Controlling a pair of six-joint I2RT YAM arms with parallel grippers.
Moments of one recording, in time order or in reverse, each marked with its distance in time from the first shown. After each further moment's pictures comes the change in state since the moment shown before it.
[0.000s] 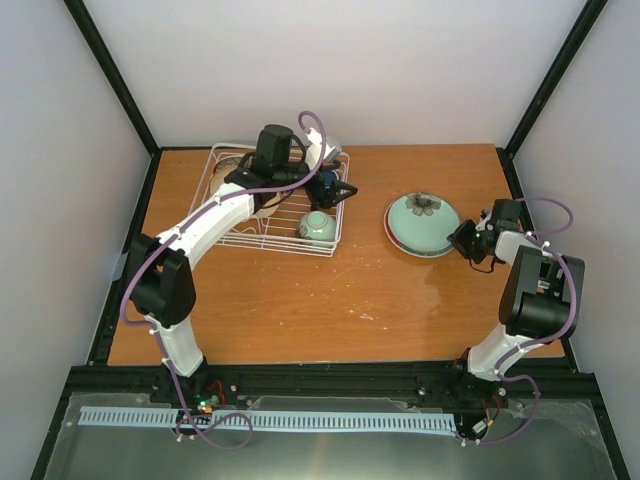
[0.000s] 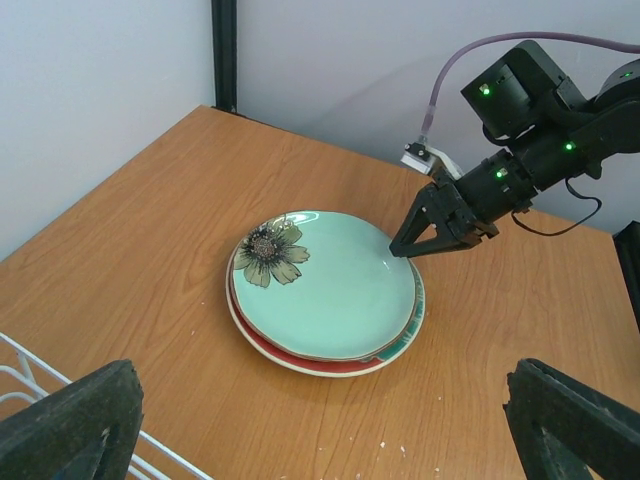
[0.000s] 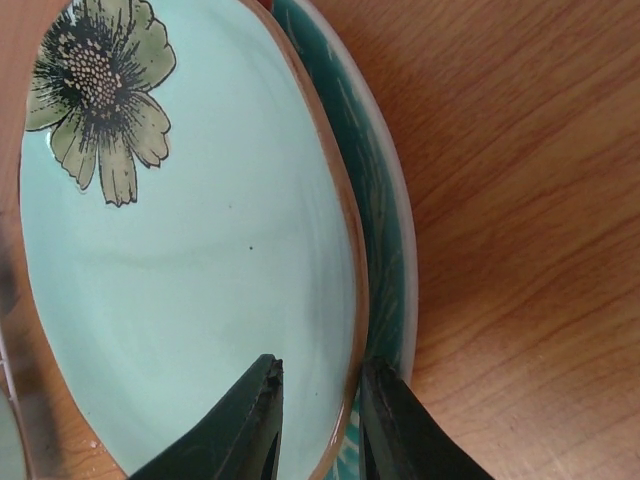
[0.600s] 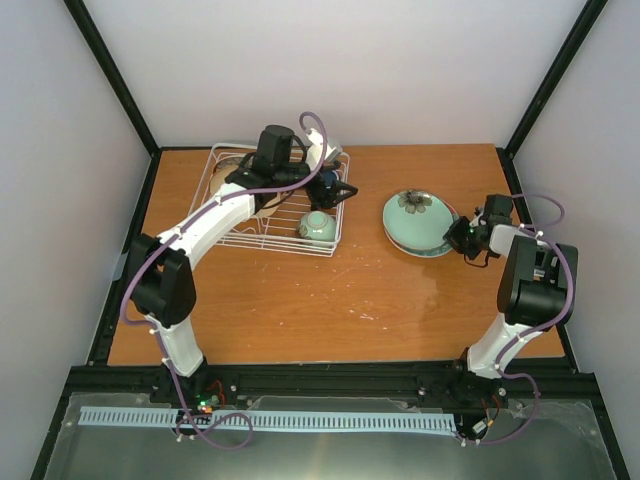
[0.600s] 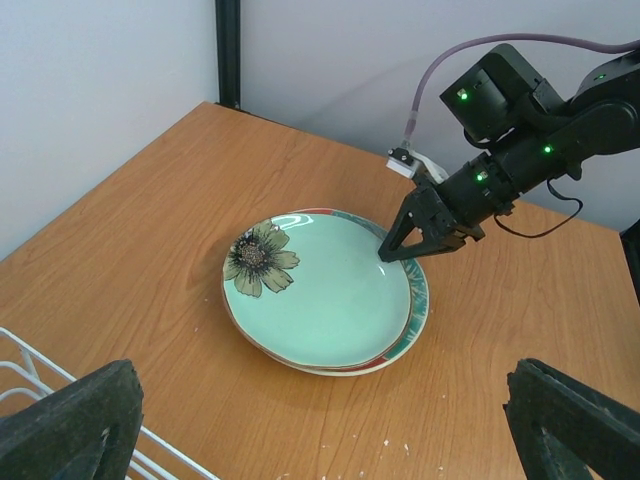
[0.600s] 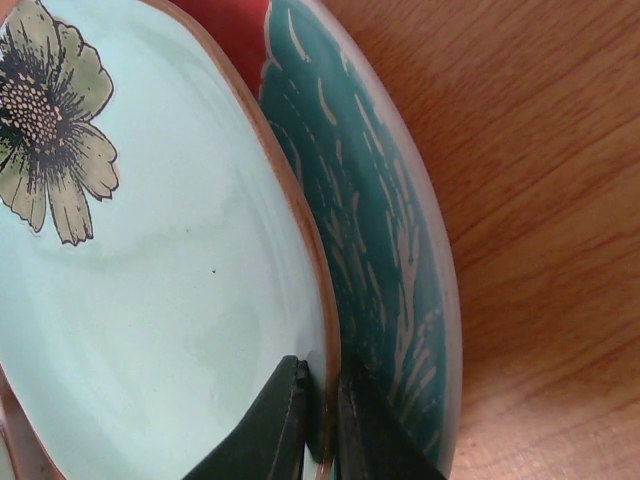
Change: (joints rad) left arm -0.003 0.001 0.000 -0.006 -0.016 0.004; right arm 0.044 0.094 0.063 0.005 0.023 0.037
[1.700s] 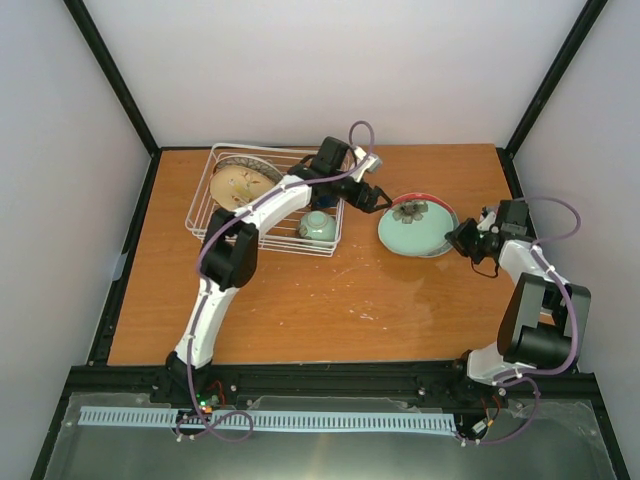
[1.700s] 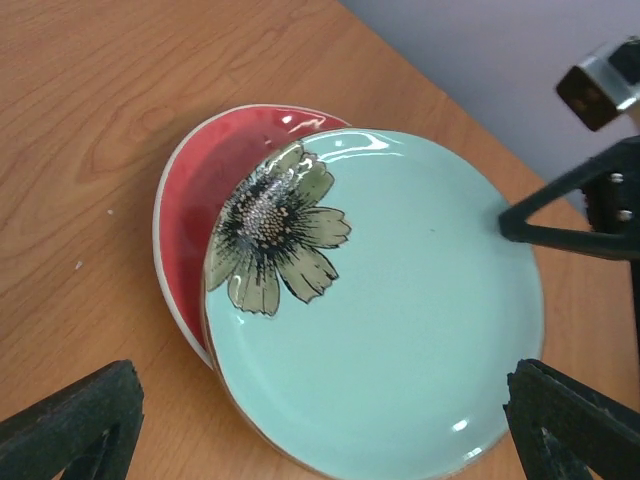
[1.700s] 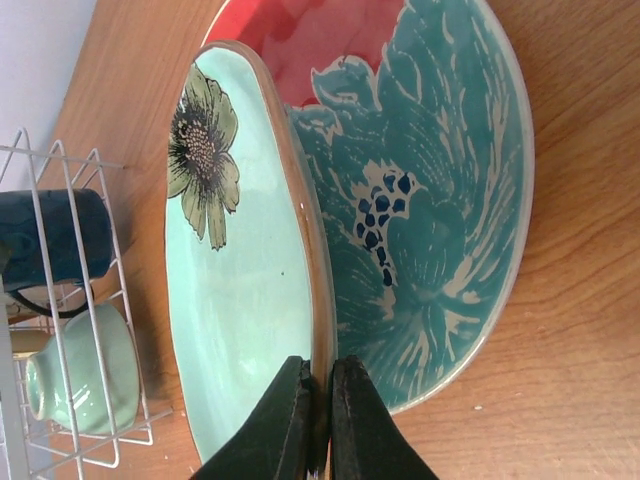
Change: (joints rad) left arm -0.097 0.533 0.469 -0.182 -0.009 -0.262; right arm -0.040 -0.267 -0.106 -0.066 -0.138 -0.006
